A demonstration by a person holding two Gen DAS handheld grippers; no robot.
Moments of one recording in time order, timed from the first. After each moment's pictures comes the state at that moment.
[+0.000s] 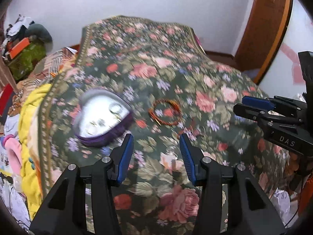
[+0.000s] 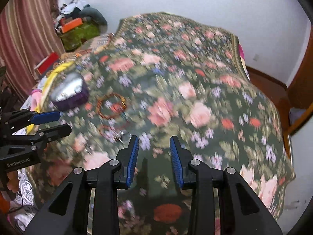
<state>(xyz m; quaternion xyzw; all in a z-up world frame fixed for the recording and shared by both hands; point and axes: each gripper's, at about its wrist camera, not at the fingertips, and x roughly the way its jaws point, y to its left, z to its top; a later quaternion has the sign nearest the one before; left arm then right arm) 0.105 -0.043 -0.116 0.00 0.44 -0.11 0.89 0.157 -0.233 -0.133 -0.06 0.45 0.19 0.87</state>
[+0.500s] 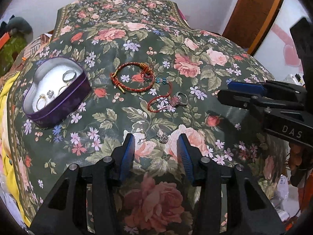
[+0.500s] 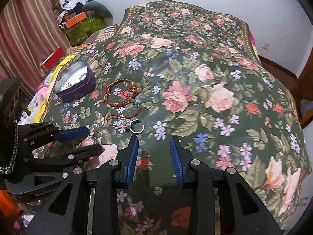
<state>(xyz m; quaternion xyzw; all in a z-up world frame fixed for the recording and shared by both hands) 0.108 -0.081 -0.167 0.01 0.49 -0.16 0.85 0.158 -0.219 -0.152 -0.04 0.47 0.23 0.85</state>
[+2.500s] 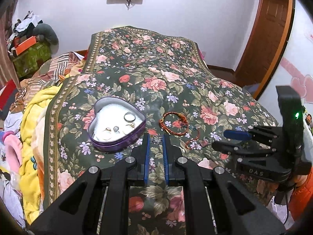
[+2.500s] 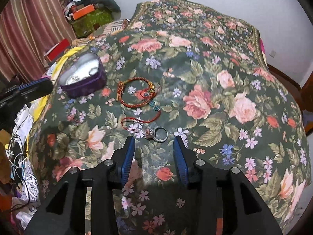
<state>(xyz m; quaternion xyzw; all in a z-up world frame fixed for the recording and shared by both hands) 0.093 -0.011 -0.098 -0.04 0.39 -0.09 0.91 0.164 -0.189 -0.159 -0.07 0.48 0.23 0.84</state>
